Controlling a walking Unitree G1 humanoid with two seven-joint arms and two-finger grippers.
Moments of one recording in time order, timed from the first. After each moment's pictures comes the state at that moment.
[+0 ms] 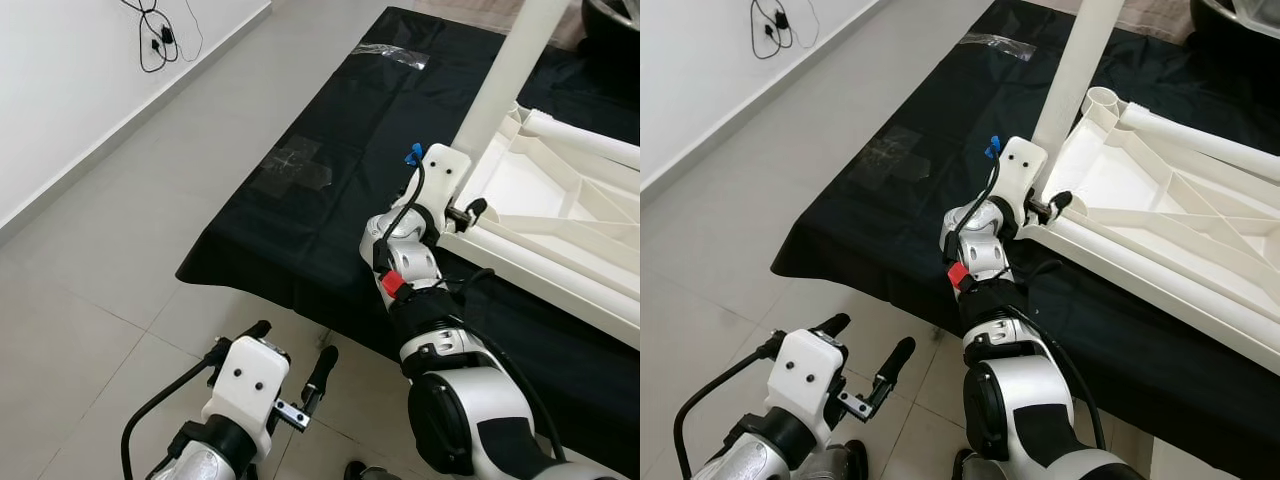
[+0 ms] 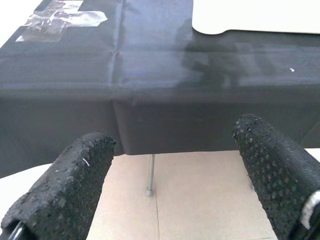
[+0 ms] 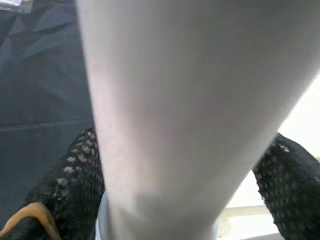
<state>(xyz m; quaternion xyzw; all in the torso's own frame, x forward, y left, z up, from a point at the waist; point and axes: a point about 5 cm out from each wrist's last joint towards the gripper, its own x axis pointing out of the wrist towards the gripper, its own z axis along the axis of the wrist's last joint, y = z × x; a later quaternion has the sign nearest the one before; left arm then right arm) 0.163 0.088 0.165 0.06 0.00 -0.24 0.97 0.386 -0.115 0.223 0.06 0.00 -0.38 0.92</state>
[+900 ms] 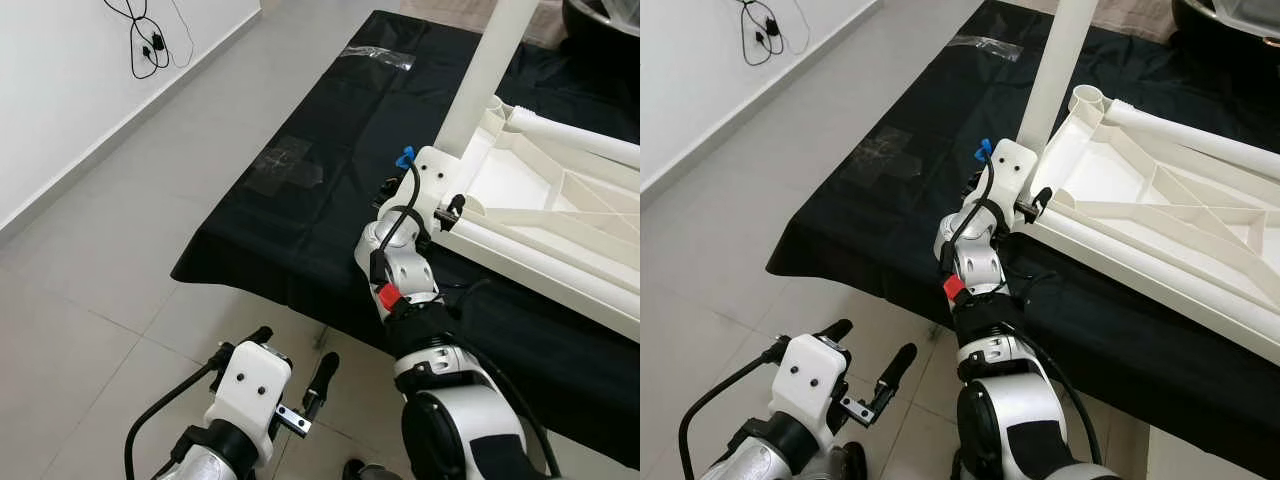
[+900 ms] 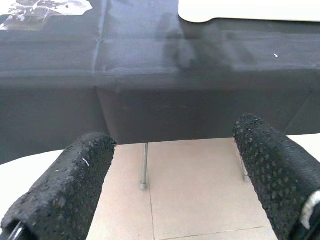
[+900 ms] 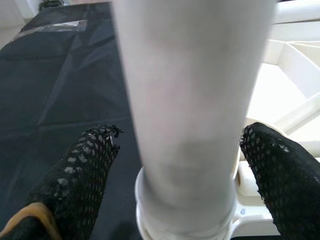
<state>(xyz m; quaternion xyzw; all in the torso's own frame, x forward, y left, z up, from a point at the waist) 0.162 0.086 0.158 0.06 0.01 -0.24 0.97 0.380 -0.100 0.223 0.11 -0.02 -0.28 0.95</state>
